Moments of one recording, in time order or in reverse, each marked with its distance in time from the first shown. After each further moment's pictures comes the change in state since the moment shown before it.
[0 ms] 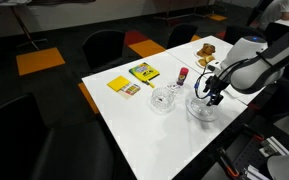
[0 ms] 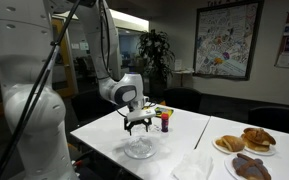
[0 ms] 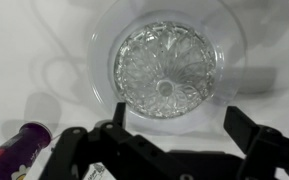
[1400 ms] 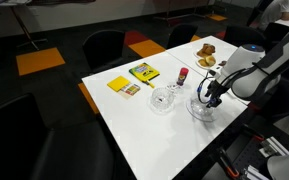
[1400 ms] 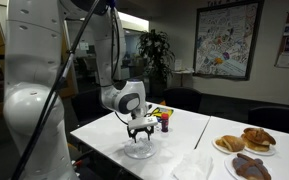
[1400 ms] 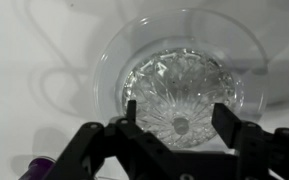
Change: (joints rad) arm -0.036 0.117 -0.049 0.008 -0.154 0.122 0.151
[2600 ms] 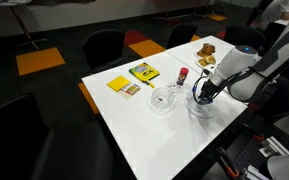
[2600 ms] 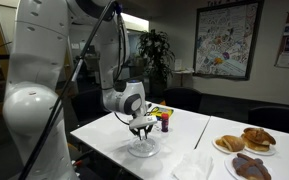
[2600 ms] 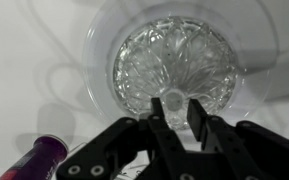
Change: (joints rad) arm -0.015 0.069 0.024 0.061 -0.148 0.063 0.161
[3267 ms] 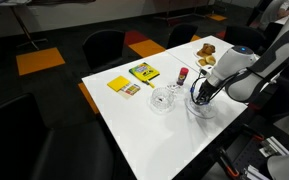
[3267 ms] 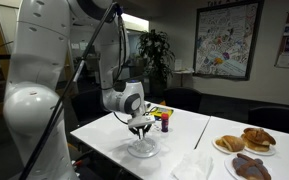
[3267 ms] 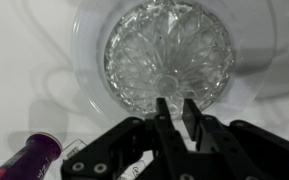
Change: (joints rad) arm 0.010 0.013 0.019 0.019 -0.010 -0.015 0.064
